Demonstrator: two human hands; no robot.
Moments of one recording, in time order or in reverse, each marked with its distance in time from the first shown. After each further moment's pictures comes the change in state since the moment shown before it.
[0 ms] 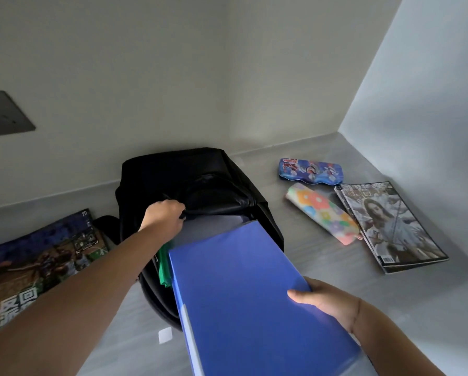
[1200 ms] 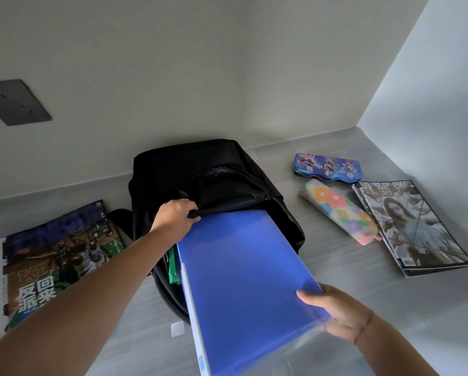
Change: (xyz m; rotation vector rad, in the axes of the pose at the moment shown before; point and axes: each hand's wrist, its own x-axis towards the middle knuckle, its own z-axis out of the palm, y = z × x) left_hand -0.020 -0.005 0.004 -0.380 0.080 -0.033; right_hand 0.018 0.020 0.008 0.267 0.022 0.049
